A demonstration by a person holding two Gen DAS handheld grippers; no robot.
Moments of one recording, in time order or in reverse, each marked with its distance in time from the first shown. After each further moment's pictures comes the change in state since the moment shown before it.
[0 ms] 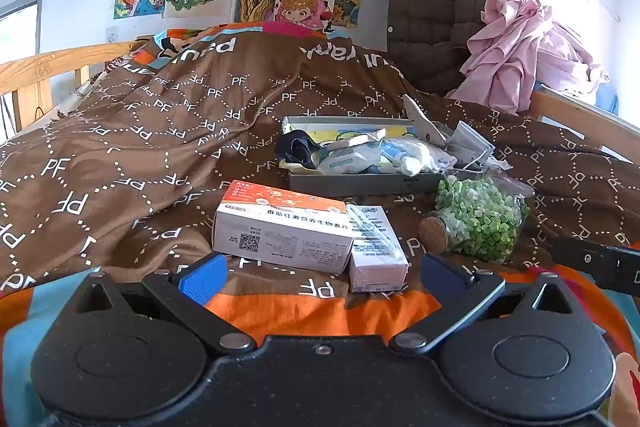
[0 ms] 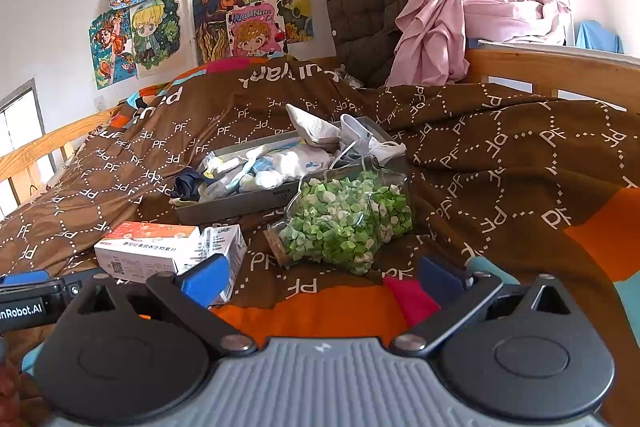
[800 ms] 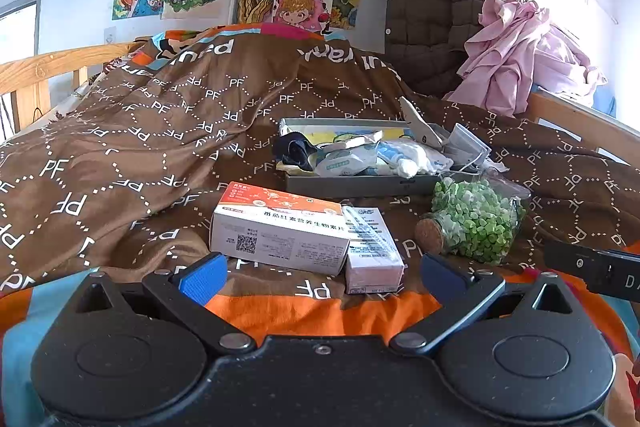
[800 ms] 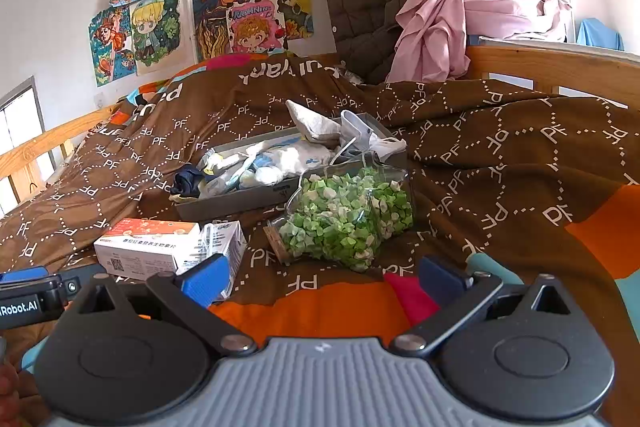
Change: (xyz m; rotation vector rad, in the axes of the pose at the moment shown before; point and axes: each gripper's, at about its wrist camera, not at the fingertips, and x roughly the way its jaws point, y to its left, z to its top) left arm -0.002 0.000 0.000 -0.003 -0.002 -0.008; right arm 0.001 0.001 -0.001 -0.001 0.007 0.001
